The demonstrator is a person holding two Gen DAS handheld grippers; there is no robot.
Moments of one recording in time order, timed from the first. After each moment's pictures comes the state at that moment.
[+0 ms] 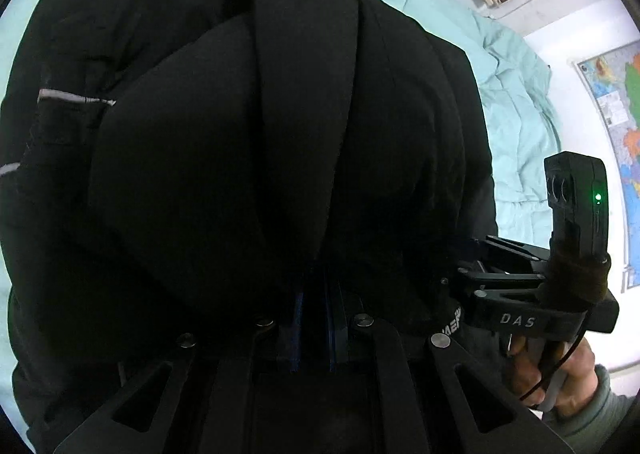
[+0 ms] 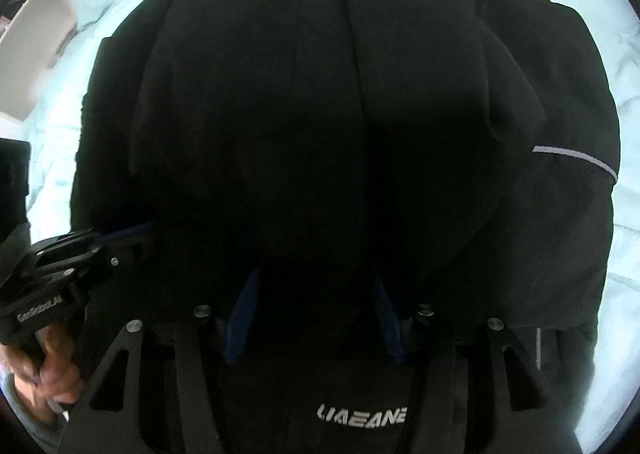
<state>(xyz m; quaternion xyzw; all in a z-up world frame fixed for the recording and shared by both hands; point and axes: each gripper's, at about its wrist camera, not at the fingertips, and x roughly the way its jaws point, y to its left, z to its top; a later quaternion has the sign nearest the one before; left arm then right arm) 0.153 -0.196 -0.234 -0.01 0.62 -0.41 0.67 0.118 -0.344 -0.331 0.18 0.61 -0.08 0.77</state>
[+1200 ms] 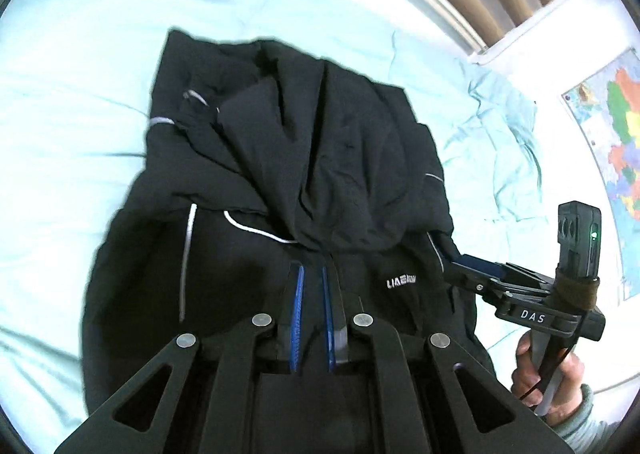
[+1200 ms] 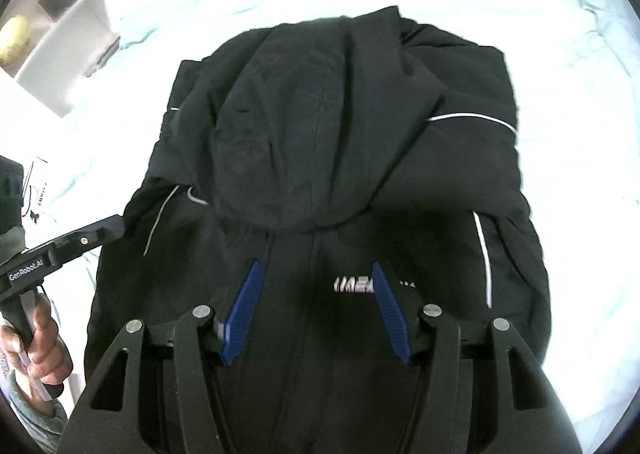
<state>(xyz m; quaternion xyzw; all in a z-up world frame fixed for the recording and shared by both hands) 0.057 -0.095 -0.119 -0.05 0.55 -0.37 0.75 -0.003 -0.296 -0.226 0.17 0.54 -0.08 0.82</state>
